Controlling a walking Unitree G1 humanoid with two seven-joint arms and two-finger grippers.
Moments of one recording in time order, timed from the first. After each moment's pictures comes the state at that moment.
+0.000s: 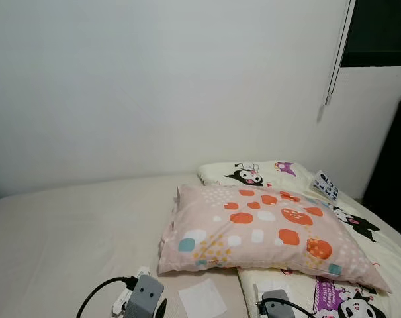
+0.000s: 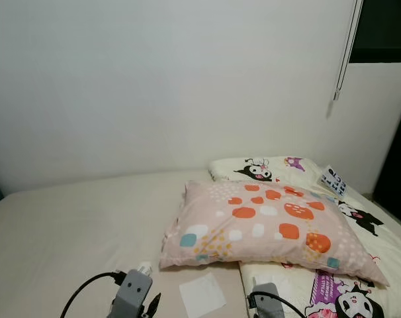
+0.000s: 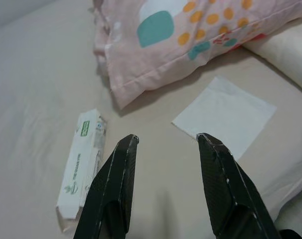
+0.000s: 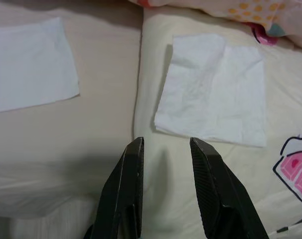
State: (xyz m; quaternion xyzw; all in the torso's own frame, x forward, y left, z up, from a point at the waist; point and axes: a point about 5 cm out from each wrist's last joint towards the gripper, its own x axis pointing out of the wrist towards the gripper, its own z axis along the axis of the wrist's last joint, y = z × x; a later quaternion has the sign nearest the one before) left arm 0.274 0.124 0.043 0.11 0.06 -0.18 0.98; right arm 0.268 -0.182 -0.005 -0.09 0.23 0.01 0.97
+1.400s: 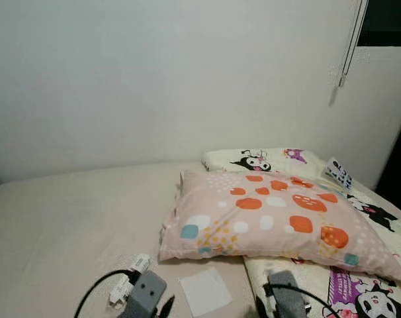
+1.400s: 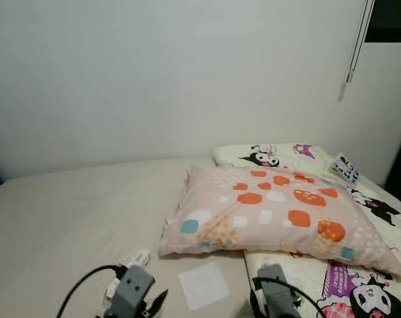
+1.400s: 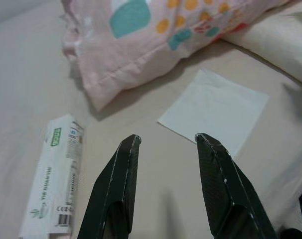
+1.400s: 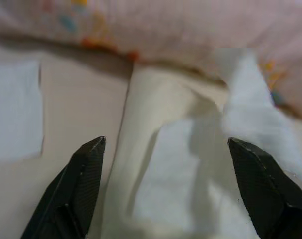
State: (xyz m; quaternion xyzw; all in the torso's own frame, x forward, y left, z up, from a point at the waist) left arm 0.270 0.130 0.067 0.12 0.02 -0.24 0.96; right arm 0.295 -0.197 0.039 -0.13 0.12 0.01 0.98
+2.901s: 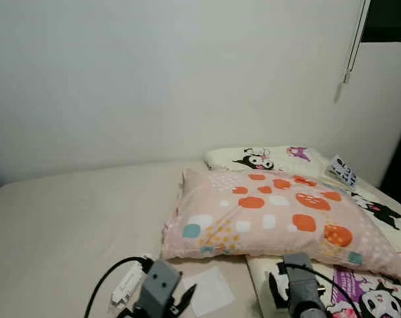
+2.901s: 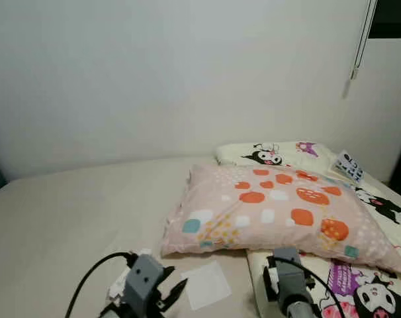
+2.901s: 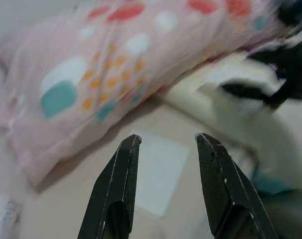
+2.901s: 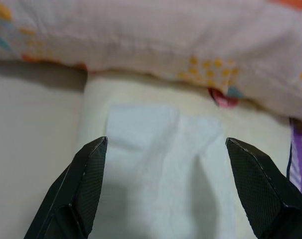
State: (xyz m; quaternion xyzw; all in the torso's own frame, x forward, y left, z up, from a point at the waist) left arm 0.254 0.080 0.105 0.08 -0.07 -0.37 0.92; right arm 0.305 -0.220 0.044 -0.11 0.12 -0.05 0.99
